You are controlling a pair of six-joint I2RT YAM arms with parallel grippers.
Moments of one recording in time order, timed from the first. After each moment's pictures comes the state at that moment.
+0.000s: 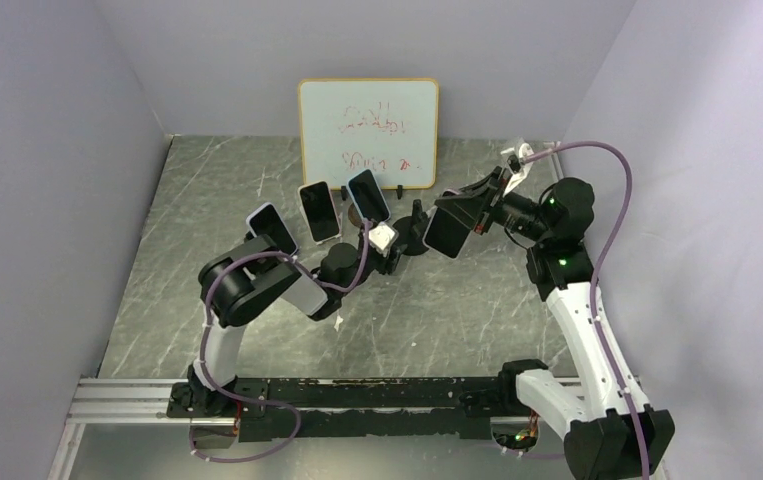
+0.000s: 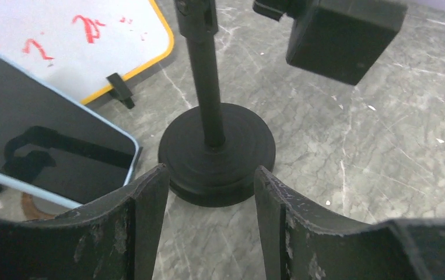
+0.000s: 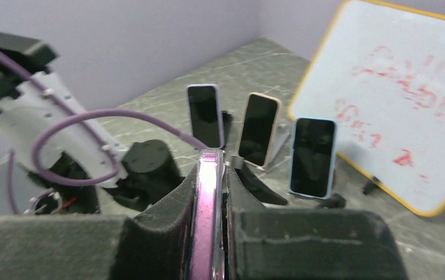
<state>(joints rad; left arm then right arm) -0.89 2.00 0.73 1.25 -0.13 0.06 0.11 0.95 0.91 0.10 -0.90 0.23</state>
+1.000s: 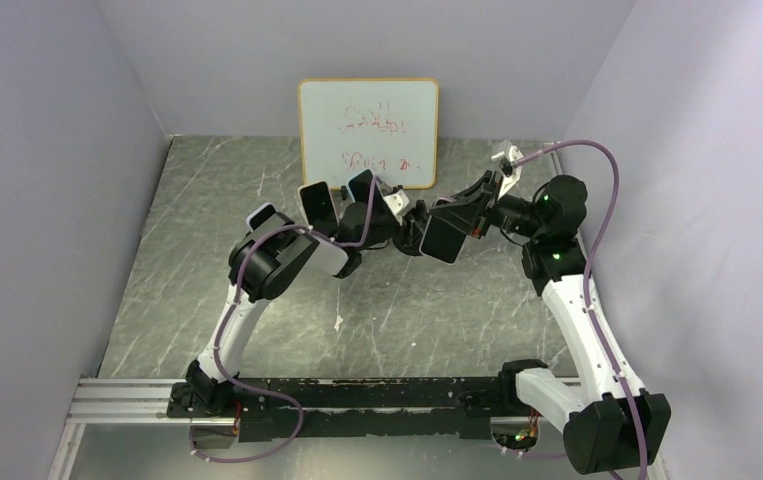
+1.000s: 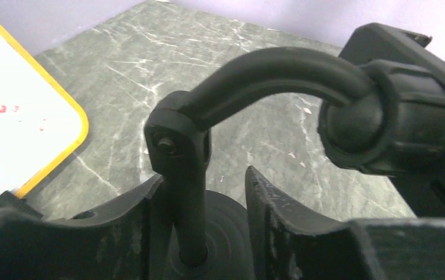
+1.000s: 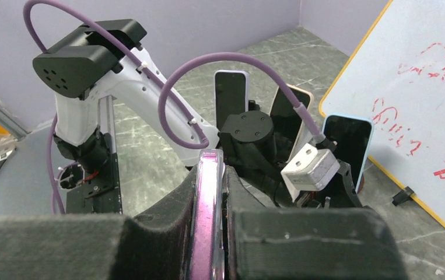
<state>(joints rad) -0.75 2.30 1.19 1.17 0.39 -0.06 0.11 1.00 0.89 0.19 -1.09 0.24</state>
